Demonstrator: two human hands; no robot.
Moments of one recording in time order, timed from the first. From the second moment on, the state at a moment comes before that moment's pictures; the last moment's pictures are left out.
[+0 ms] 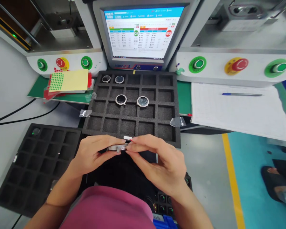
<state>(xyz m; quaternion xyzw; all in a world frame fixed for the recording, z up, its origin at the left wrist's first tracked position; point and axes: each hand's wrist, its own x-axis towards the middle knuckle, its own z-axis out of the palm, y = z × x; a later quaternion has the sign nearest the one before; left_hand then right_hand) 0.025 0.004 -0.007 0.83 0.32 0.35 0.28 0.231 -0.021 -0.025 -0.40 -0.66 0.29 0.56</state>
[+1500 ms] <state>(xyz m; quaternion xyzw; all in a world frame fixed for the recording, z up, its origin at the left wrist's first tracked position) 0.036 0.013 -0.023 0.40 0.54 0.46 0.57 0.289 0.011 -0.030 -0.52 -0.41 0.29 0.69</state>
